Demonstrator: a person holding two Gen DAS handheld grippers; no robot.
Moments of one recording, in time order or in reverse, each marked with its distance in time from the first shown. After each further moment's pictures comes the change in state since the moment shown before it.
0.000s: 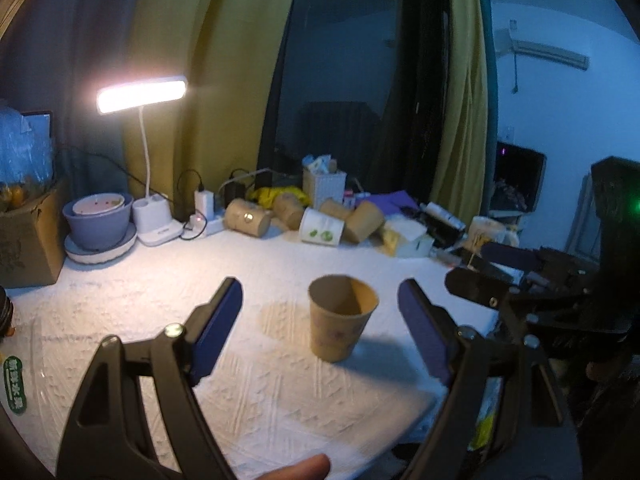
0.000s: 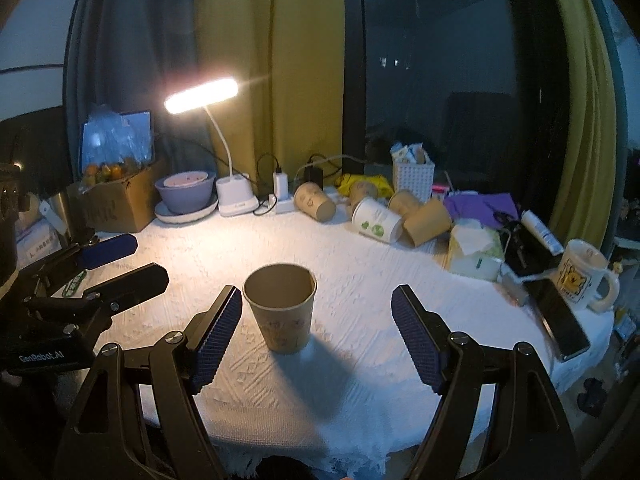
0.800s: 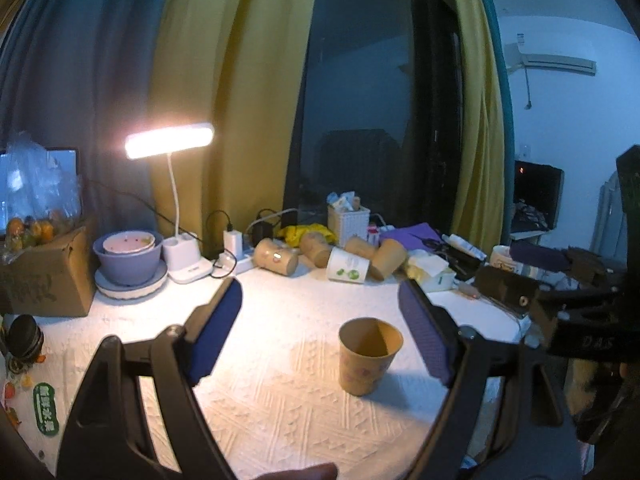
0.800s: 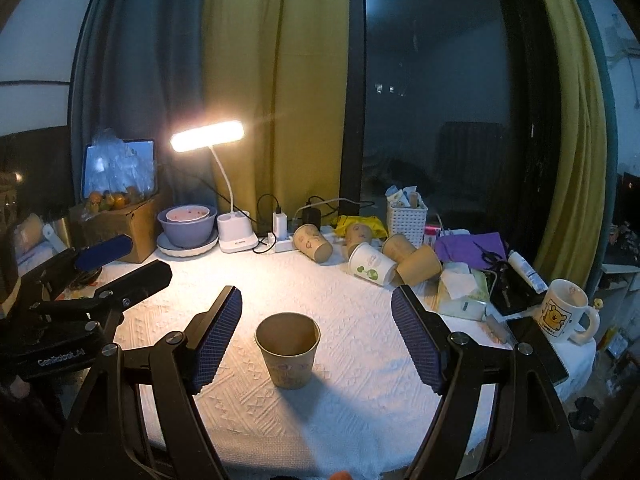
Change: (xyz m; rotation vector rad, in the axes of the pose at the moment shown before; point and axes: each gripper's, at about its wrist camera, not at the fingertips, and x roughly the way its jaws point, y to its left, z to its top) left arm -0.022 0.005 0.022 0.020 -0.102 0.103; right arm -0.025 0.014 0.032 -0.025 -0.092 -0.030
